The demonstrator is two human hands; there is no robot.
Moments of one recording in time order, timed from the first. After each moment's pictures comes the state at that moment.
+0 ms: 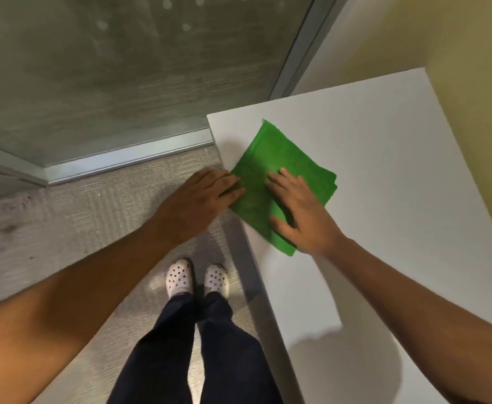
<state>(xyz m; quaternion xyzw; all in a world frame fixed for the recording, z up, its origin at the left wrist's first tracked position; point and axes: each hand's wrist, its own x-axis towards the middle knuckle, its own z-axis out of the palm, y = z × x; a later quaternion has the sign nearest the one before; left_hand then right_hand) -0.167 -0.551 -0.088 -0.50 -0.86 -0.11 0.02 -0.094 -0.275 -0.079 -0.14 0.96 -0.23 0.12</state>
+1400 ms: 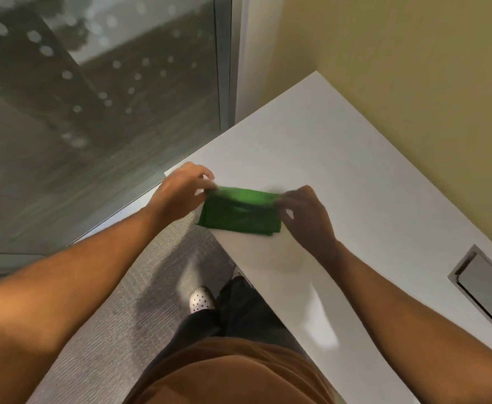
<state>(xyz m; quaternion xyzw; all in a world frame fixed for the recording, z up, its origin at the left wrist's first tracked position) -0.254 -0.486 -0.004 -0.49 -0.84 -0.19 -0.10 -0.036 -0.241 0.009 0.13 0.97 -0.21 -0.08</state>
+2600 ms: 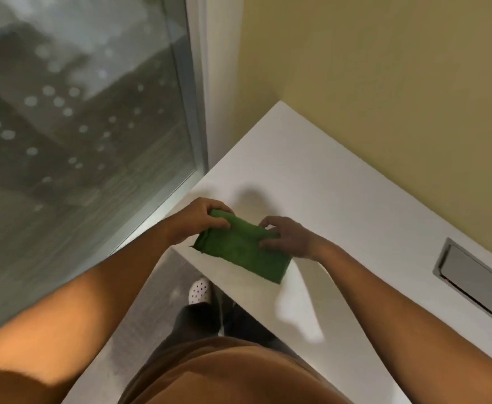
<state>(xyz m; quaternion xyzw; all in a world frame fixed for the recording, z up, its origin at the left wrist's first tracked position) -0.305 -0.409 0.023 -0.26 -0.70 -0.38 -0.55 -0.095 -0.220 0.042 0.28 0.76 -0.54 0.23</state>
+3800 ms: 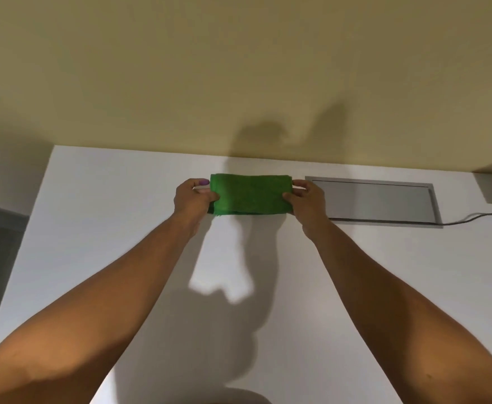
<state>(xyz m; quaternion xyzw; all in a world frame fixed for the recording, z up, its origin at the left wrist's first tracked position) -0.057 -0.018 -0.015 -0.17 -0.73 -0.41 -0.52 0.196 0.031 -0.013 0.71 0.36 -0.54 -0.30</state>
